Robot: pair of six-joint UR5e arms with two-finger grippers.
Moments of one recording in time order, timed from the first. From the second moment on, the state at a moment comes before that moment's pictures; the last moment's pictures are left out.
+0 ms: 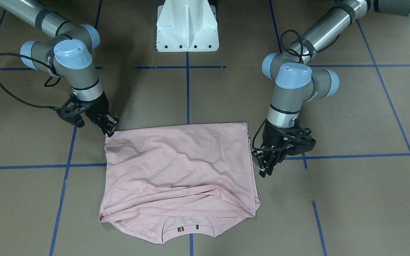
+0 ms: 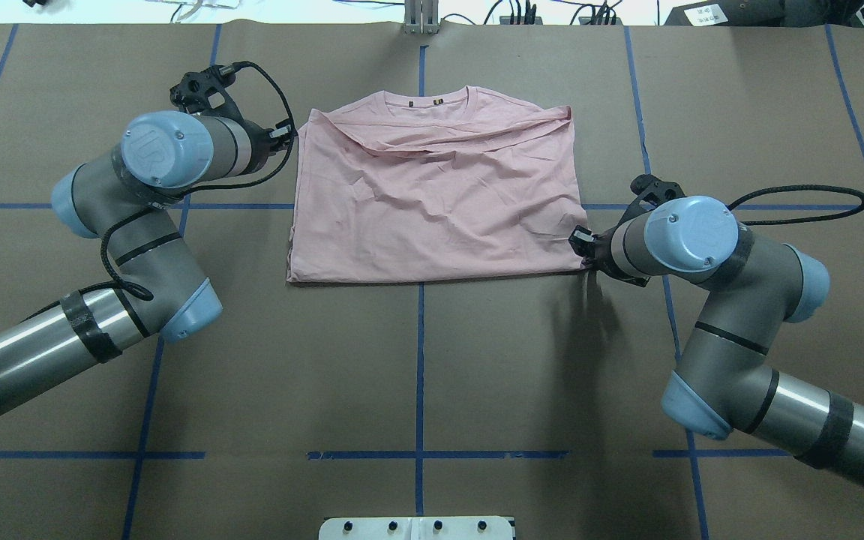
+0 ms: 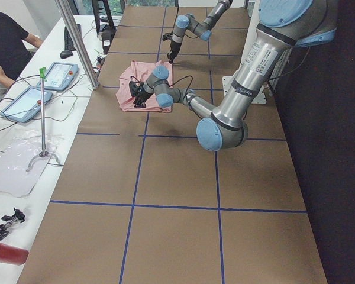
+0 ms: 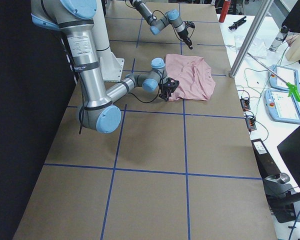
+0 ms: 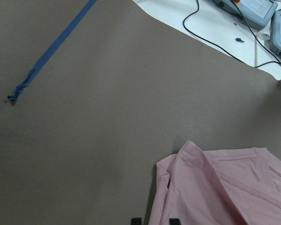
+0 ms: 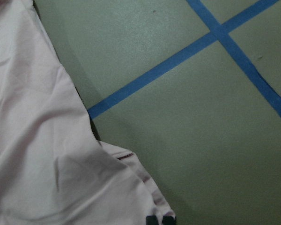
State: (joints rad) left arm -0.72 -2.15 -1.38 -2.23 -1.56 -1.52; right arm 0.60 -1.26 1.69 -1.17 1.72 1.73
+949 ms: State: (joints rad) left arm -0.71 -2.12 -1.47 -2.23 -1.60 -1.55; right arm 0.46 -1.57 2.15 -1.21 1.94 1.75
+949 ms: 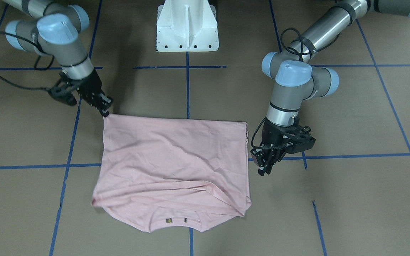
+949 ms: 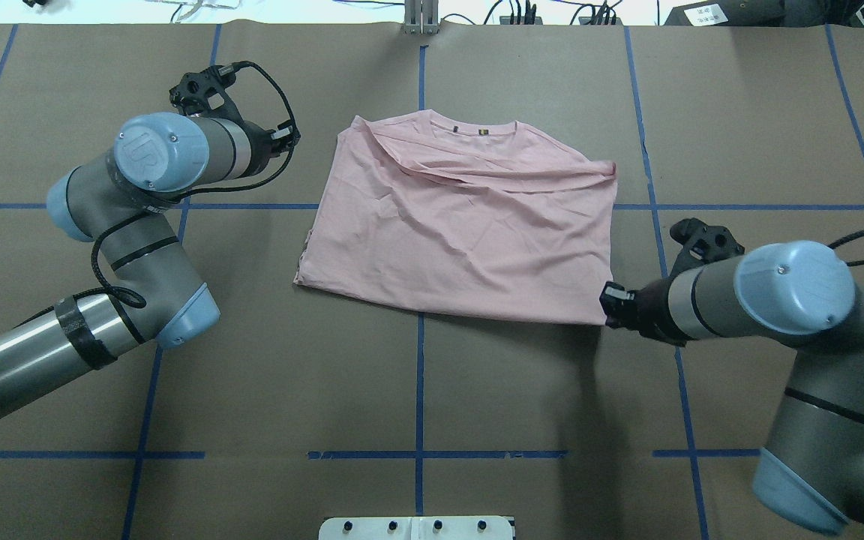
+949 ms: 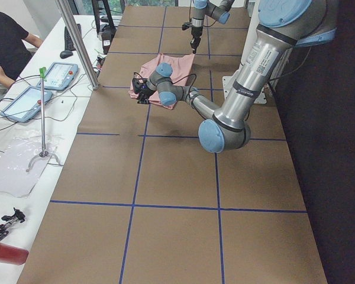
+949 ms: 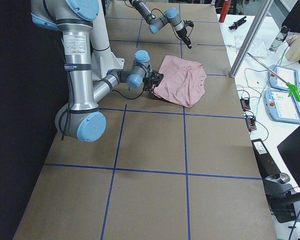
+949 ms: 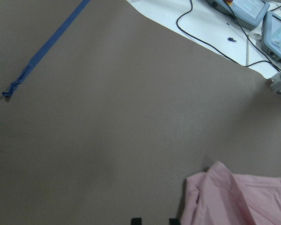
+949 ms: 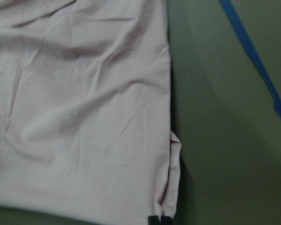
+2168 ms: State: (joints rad) left arm -0.40 -2.04 -1.81 -1.94 -1.66 -1.84; right arm 0.20 -1.60 2.24 -1.26 2.01 1.82
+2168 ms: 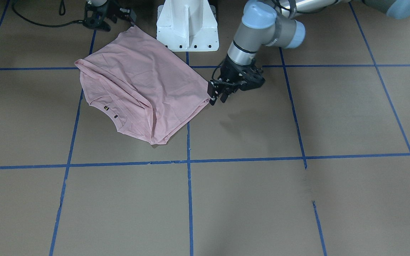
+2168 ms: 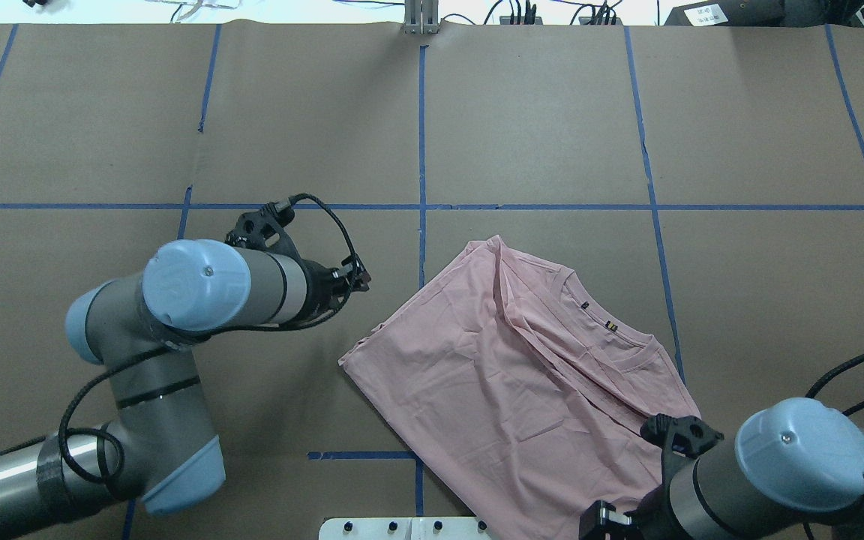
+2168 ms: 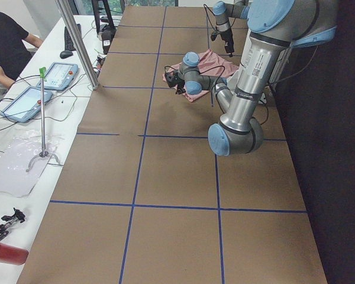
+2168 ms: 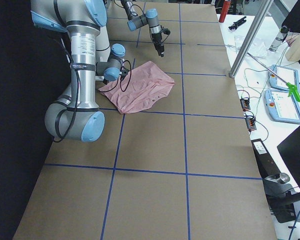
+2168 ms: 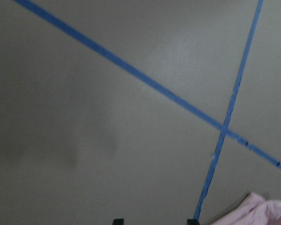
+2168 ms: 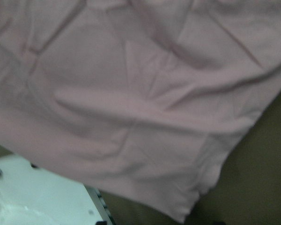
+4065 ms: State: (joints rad) left arm -0.29 -2.06 -1.79 -1.78 -1.56 -1.85; right arm 0.45 -1.48 2.13 -1.25 1.85 1.81
